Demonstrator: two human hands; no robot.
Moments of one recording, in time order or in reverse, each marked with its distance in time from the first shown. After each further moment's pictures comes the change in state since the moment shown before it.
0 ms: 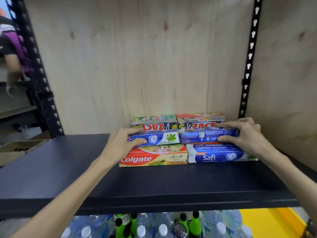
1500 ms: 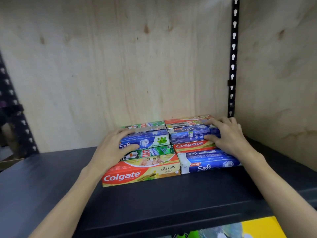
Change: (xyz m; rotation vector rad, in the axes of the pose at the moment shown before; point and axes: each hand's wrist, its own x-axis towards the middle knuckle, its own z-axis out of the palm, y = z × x) left_hand 0.053 -0.027 0.026 0.168 0.062 0.243; right_hand 0.024 -0.008 0.028 -0.230 0.078 0.061
